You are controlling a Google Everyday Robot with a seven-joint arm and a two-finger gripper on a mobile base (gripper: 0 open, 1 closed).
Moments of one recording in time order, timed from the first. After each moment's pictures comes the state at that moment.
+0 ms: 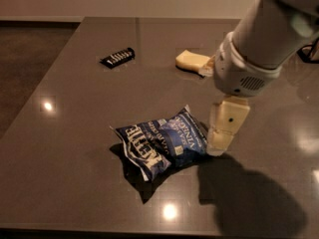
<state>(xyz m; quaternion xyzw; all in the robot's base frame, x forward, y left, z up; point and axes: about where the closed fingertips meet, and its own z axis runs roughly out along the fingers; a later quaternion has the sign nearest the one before) 0.435 -0.100 0.930 -0.69 0.71 0.04 0.16</state>
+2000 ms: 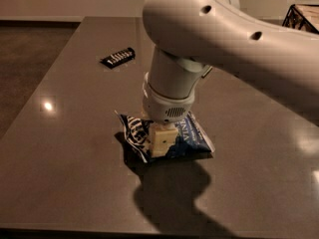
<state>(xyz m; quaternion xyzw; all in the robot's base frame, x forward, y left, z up) 0.428 0.008 0.859 -0.80 0.59 0.05 0.11</state>
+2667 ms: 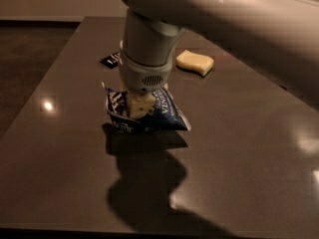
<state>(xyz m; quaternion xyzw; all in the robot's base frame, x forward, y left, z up) 0.466 0.047 0.904 -0.81 0.57 0.02 0.14</state>
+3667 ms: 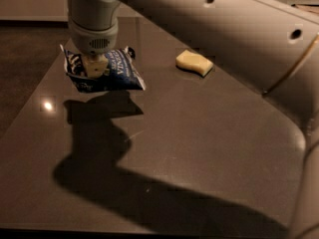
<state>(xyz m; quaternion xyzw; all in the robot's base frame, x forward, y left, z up) 0.557 0.148 0.941 -0.83 0.52 -0.04 0.20</state>
